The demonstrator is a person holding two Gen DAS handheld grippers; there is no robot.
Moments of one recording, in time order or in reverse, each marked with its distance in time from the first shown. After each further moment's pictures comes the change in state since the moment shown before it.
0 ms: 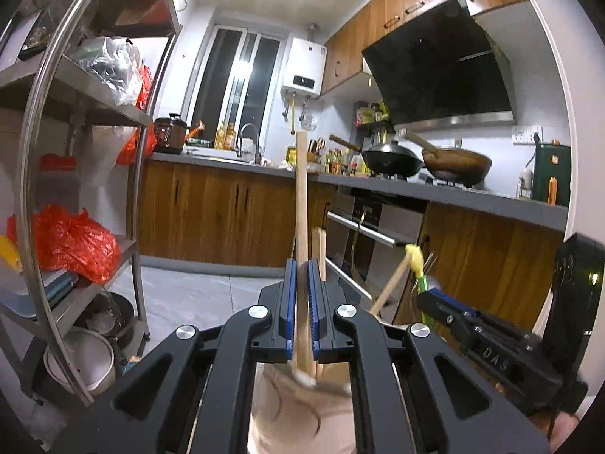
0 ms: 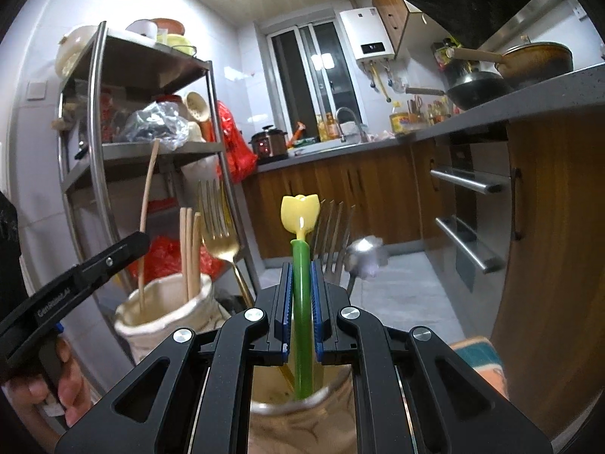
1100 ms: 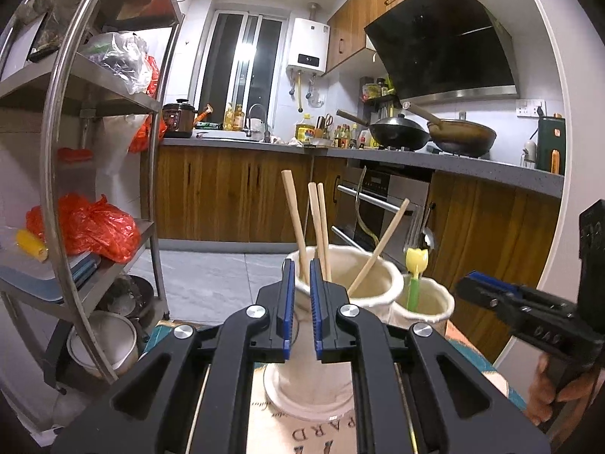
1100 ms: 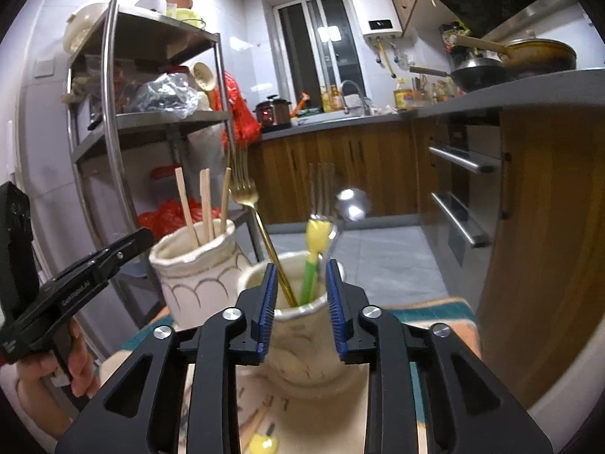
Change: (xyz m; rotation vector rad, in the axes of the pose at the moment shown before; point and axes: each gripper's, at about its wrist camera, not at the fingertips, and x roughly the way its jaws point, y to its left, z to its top) left arm -0.035 -0.006 -0.018 0.042 0.083 0.057; right arm -0.049 0.005 -0.010 -0.026 0.129 -0.003
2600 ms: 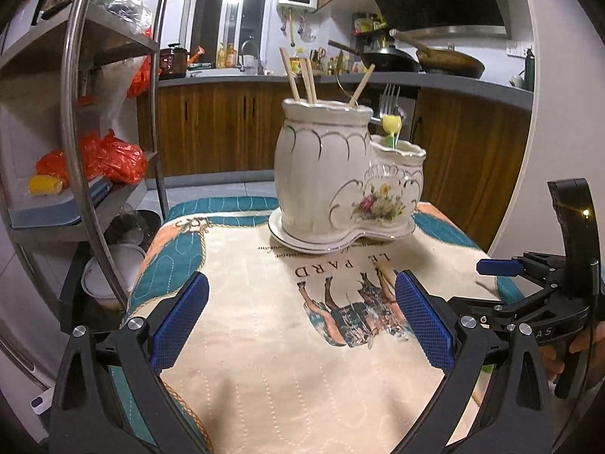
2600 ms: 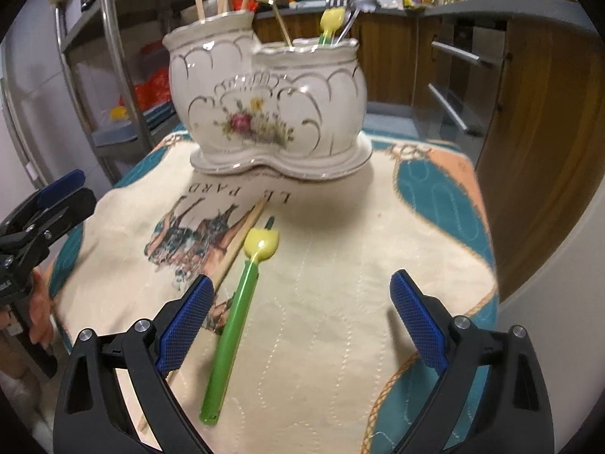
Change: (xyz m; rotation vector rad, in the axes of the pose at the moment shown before) left arm -0.058 0.007 -0.080 0.040 0.271 -0.020; right arm -0.017 0.015 -0.094 -0.067 0.474 -0.054
